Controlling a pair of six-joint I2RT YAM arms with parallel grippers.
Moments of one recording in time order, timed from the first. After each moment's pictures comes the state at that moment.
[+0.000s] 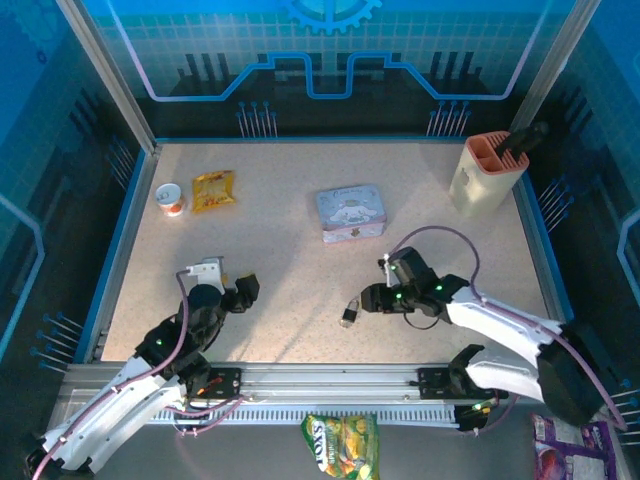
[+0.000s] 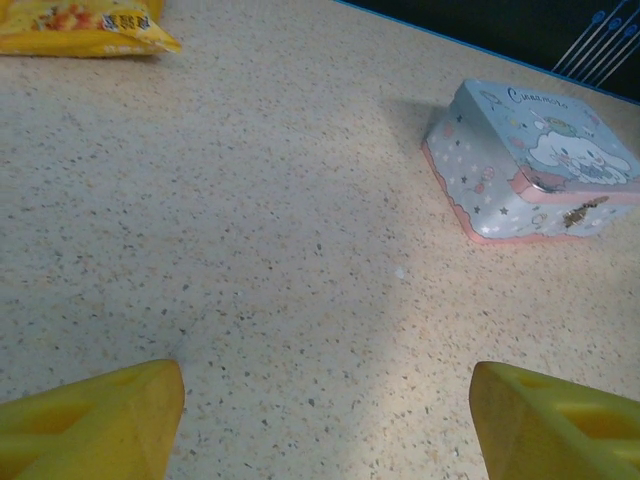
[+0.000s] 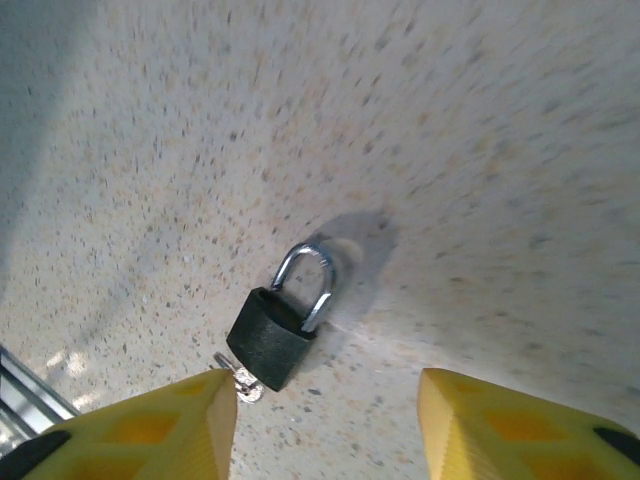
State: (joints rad) left arm -0.61 0.33 0.26 -0.40 -0.38 -0.57; right arm 0.62 1.08 0.53 -0.42 -0.25 0.60
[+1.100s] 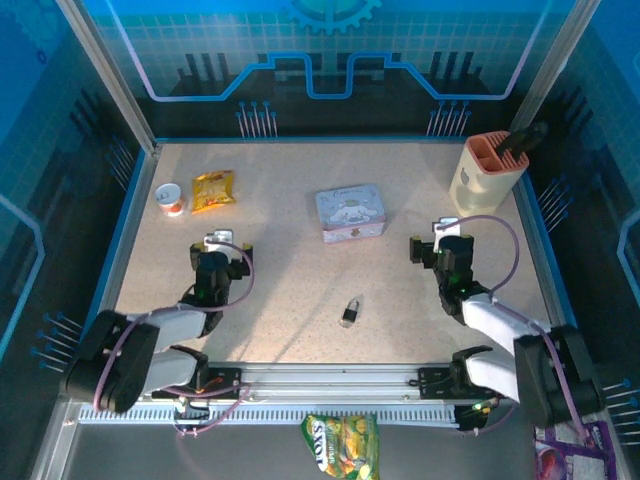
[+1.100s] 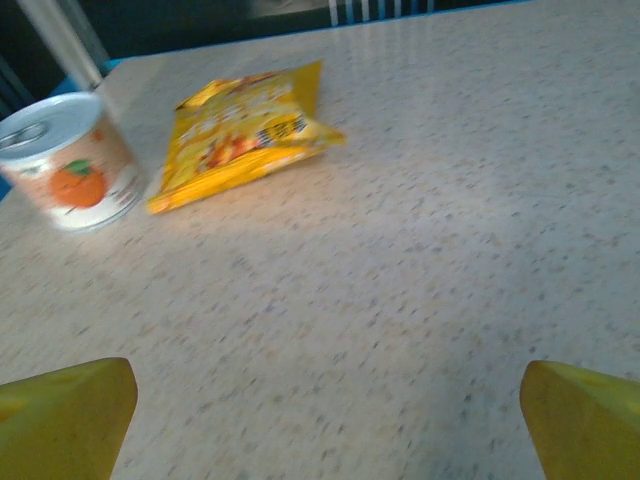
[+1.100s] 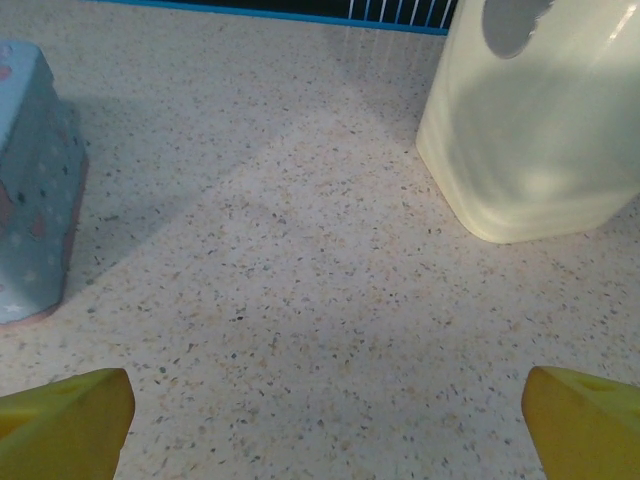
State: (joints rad) left arm -0.24 1.27 0.19 0.70 -0.37 -0.01; right arm 0.21 1.18 0.32 0.39 0.31 0.01
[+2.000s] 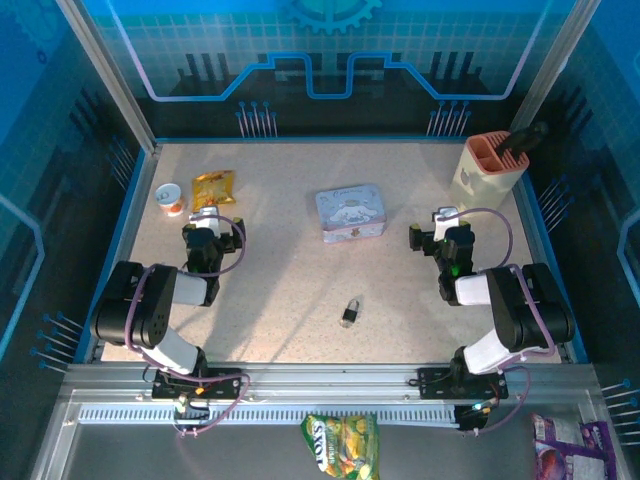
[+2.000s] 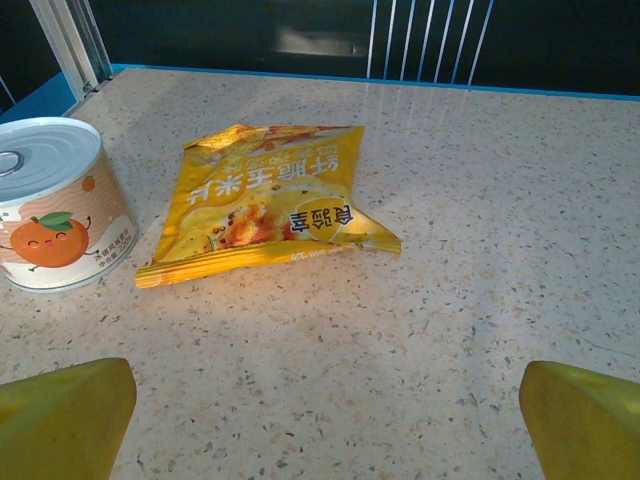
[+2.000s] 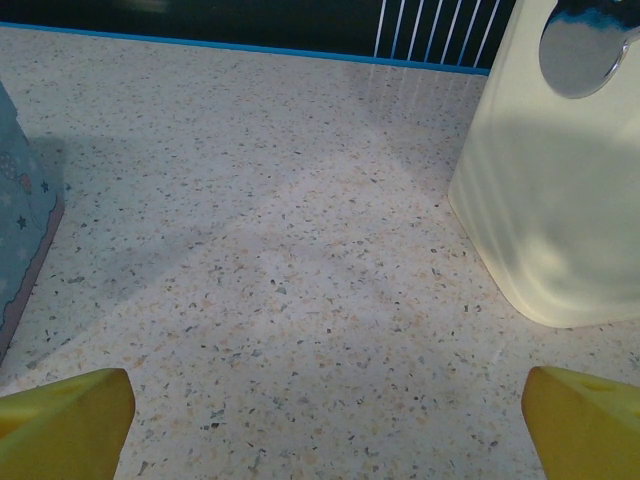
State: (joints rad) left arm -0.04 1.57 0.35 0.90 -0.21 -0.10; right arm 0.08 1.55 0.36 0.82 0.12 -0.06
